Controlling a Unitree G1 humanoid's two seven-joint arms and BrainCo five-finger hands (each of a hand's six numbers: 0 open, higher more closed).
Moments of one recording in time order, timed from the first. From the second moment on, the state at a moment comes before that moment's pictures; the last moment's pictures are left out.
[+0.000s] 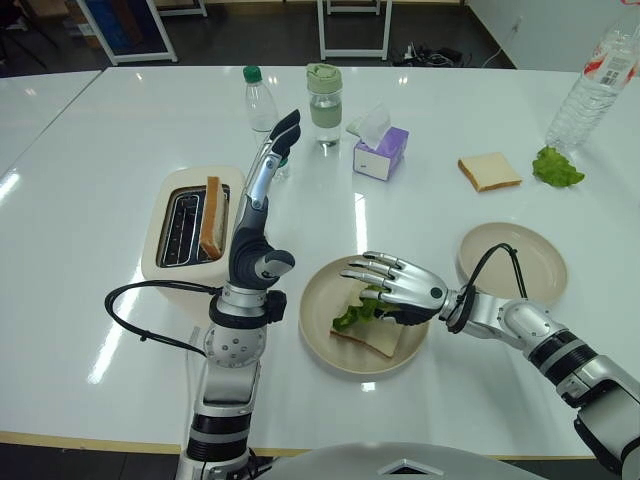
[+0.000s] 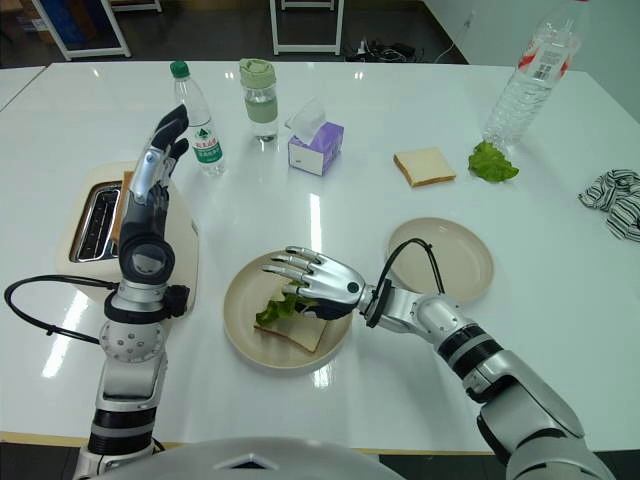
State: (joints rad) left arm 0.02 0.12 -0.07 -0.38 0.23 -0.50 0.00; right arm -0.44 -0.64 0.71 0.35 -1.19 -0.66 -0.59
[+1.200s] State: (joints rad) left arm 0.13 0.51 0.45 -0.40 0.51 -0.24 -0.01; right arm -0.15 -0.66 0.08 -0.12 -0.27 -0.77 -0.43
